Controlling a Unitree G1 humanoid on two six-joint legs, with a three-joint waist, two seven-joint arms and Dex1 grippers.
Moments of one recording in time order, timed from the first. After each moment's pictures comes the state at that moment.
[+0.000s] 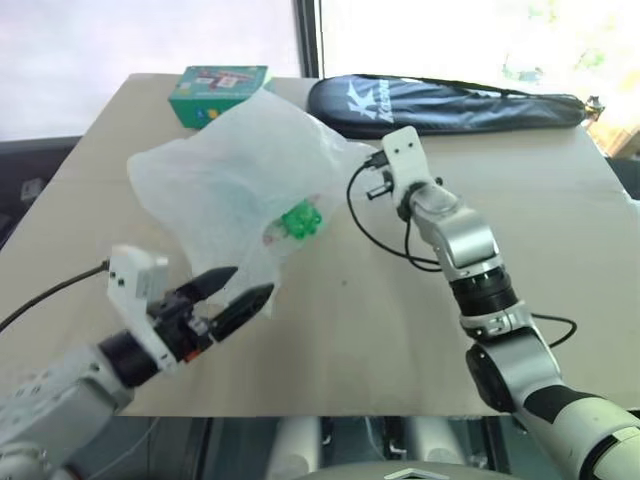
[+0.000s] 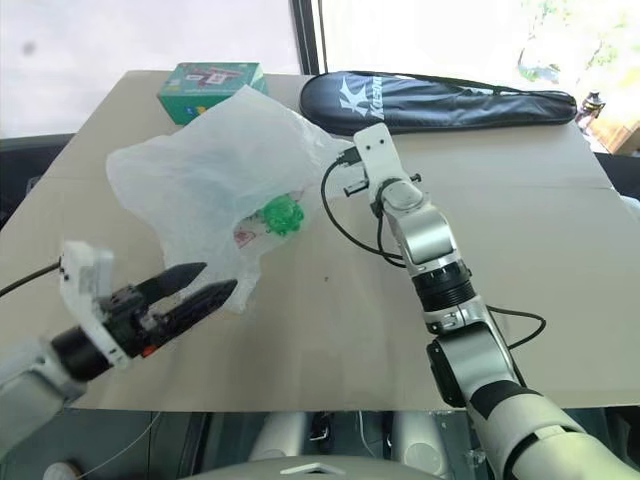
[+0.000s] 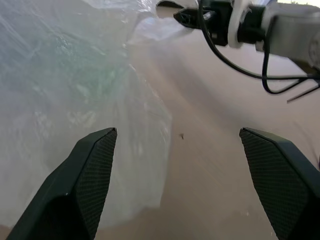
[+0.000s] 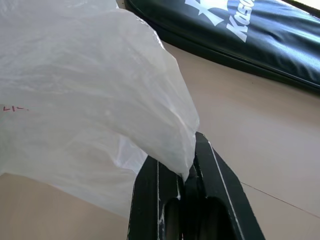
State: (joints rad) left arm 0.49 0.62 0.72 -0.92 -1.18 0.89 -0.41; right arm -0.88 -0.05 0.14 0.21 -0.04 0.79 0.12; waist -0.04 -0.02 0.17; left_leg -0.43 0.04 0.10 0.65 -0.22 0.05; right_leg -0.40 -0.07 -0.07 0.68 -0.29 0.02
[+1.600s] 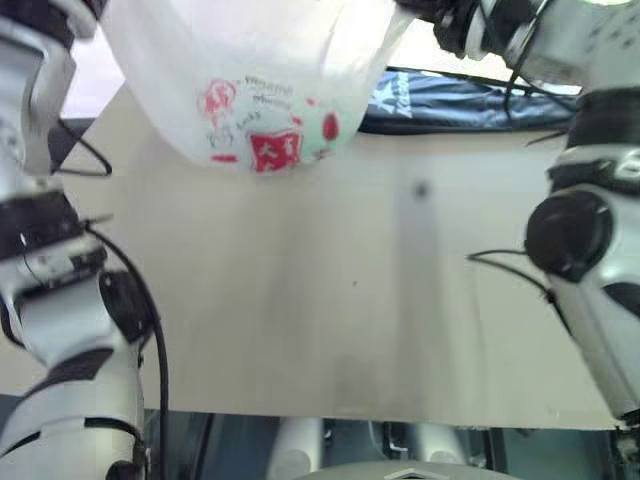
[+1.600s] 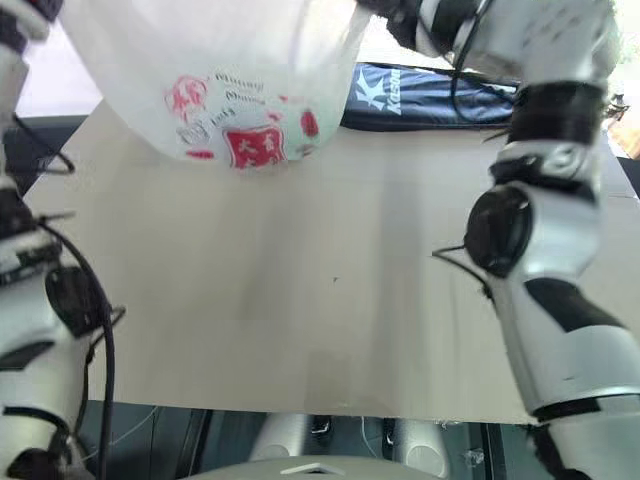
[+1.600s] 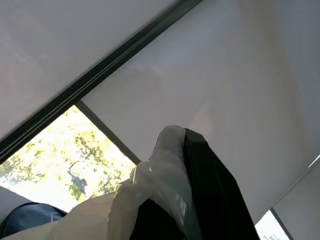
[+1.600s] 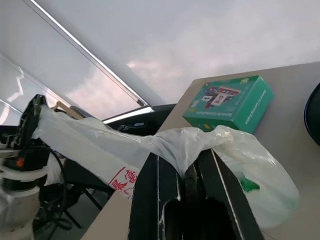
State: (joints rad) left arm -1.26 0.76 0.41 0.45 -1.46 0.63 0.01; right arm -1.66 -0.34 -0.53 0.77 0.63 1.18 0.35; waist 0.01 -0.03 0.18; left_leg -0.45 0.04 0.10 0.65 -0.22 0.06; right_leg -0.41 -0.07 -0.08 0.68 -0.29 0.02
